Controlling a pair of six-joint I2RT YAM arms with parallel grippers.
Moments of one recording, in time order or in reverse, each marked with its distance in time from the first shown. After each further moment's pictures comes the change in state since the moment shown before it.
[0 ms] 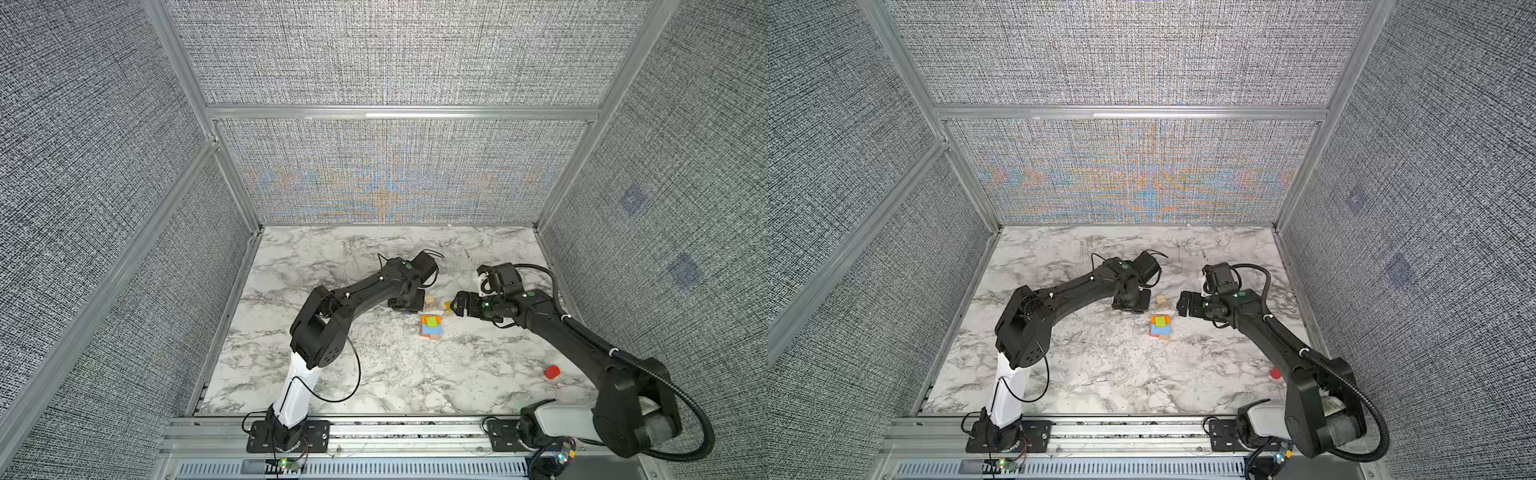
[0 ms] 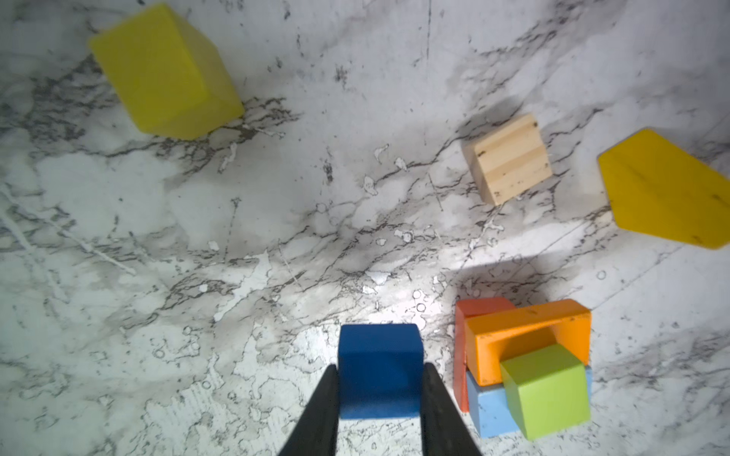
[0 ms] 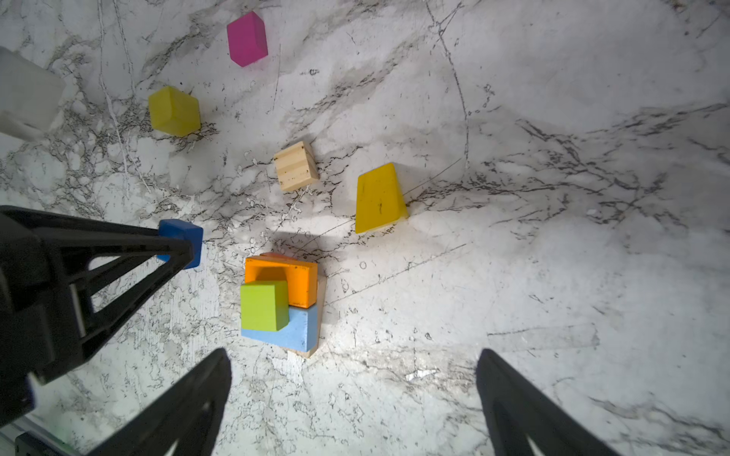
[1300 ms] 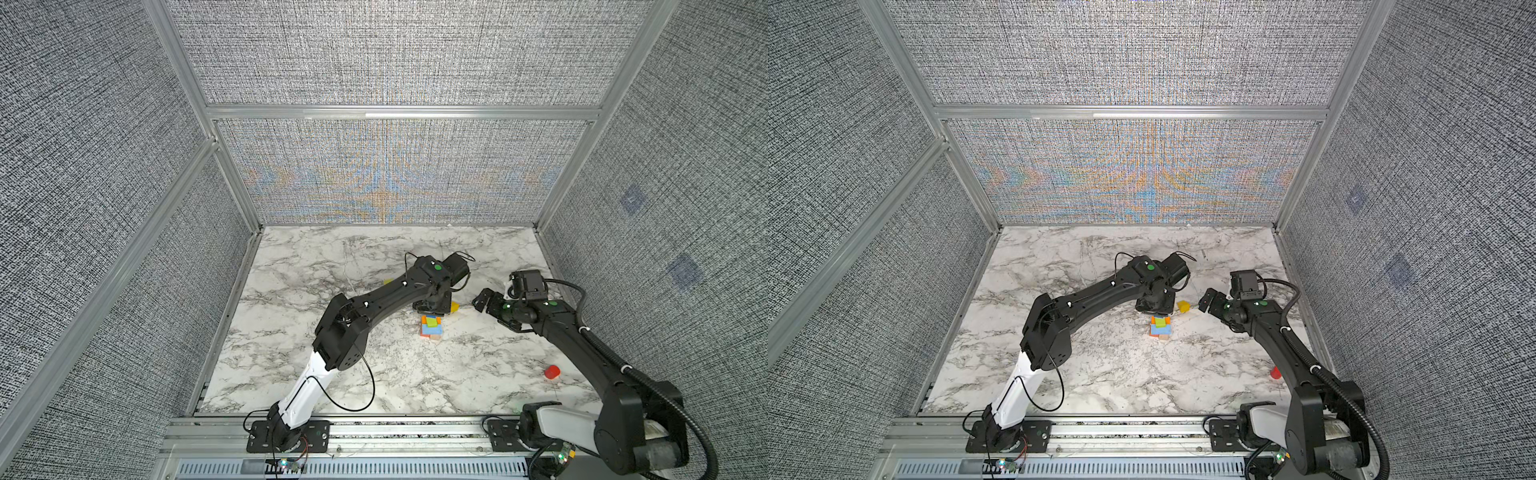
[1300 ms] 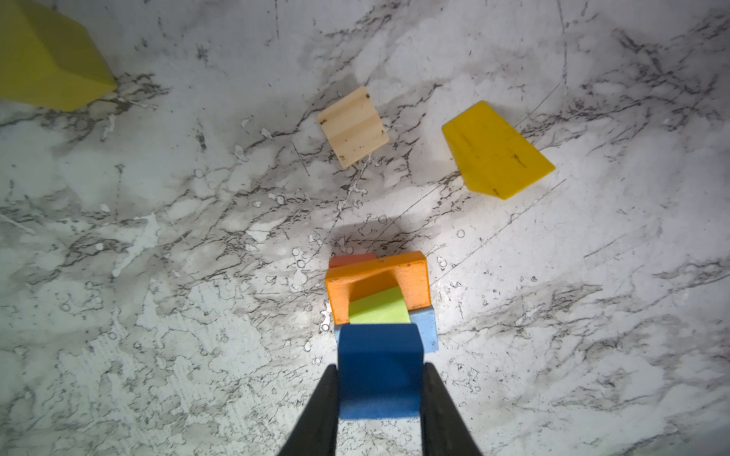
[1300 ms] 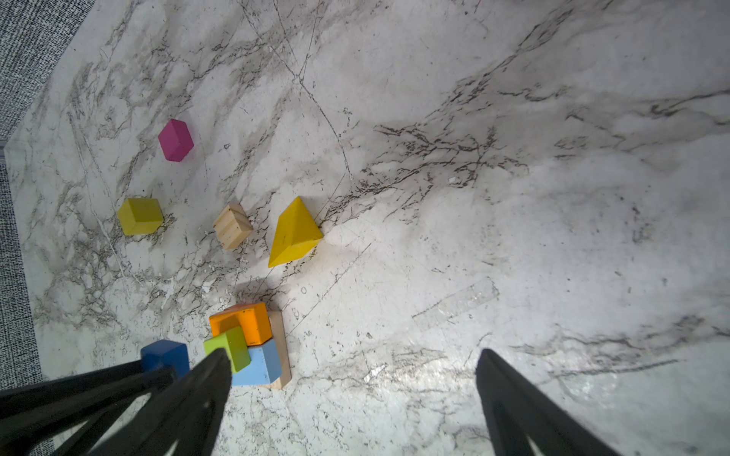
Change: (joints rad) left arm -0.143 0.160 0.359 -0.220 0.000 -0.148; right arm -0.190 -0.100 -0.102 0.027 -0.008 0.172
